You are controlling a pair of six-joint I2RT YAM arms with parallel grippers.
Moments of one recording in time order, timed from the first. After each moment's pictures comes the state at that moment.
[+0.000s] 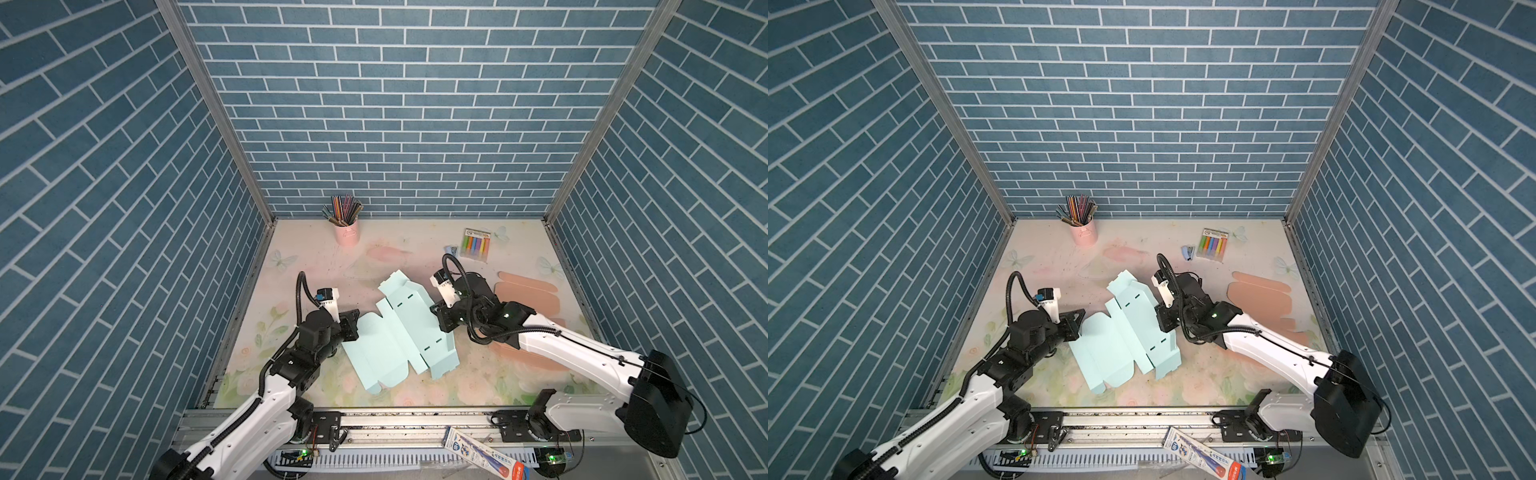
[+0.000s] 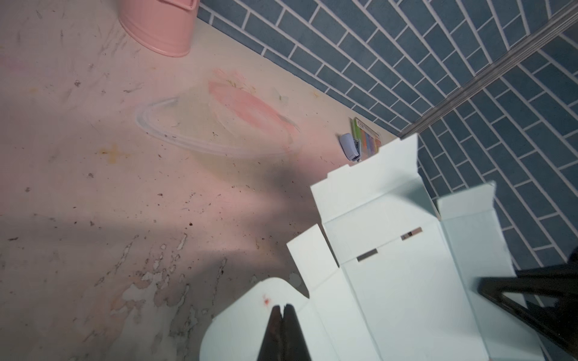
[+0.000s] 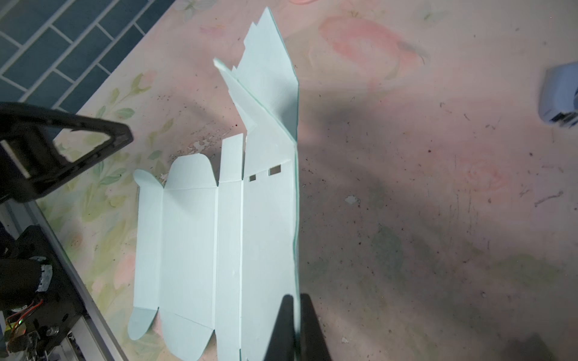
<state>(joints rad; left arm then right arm) -0.42 0.78 0.27 0.08 0.10 -0.62 0.87 1.24 0.85 -0.33 -0.07 0.23</state>
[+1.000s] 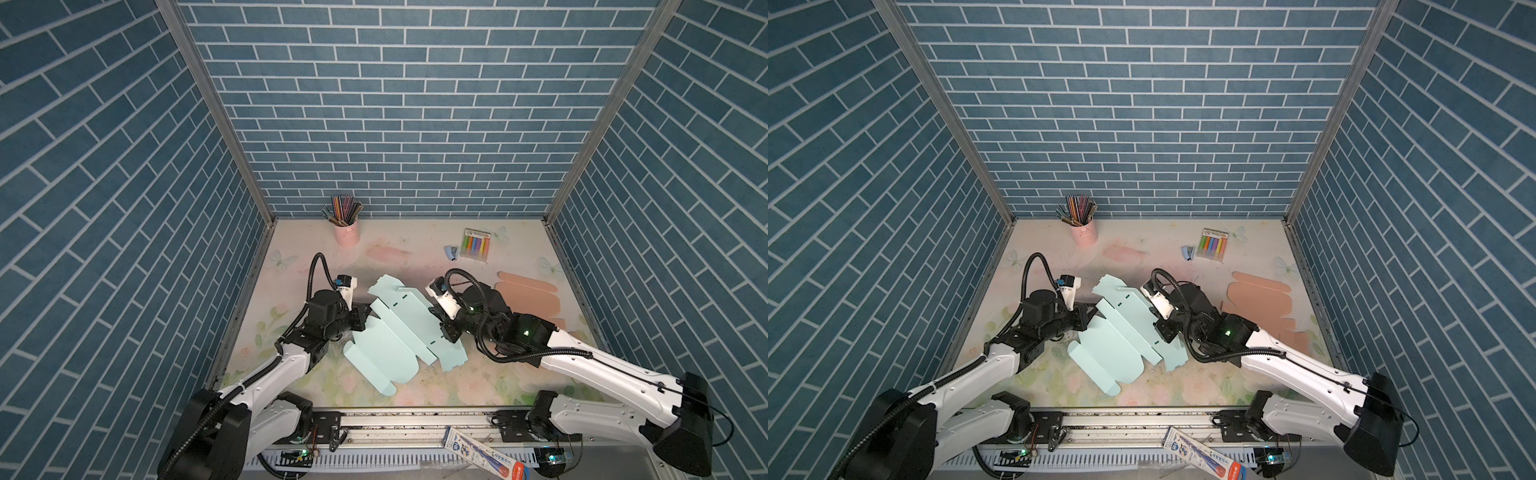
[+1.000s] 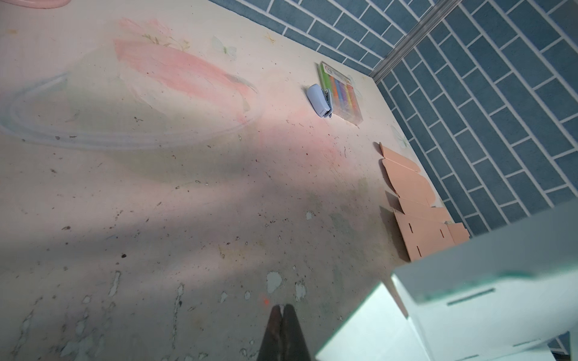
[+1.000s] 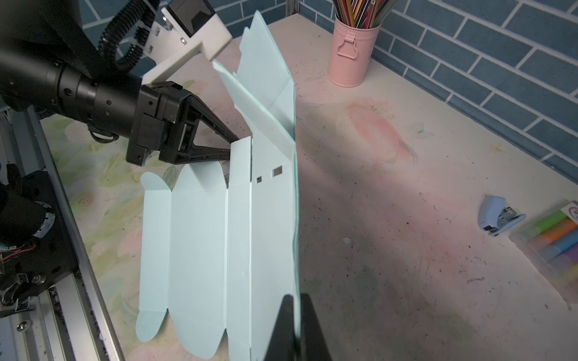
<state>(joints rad) -0.37 1.08 0.39 0.18 0.37 -0.45 1.00 1.08 0.87 -0.36 0.05 -0.01</state>
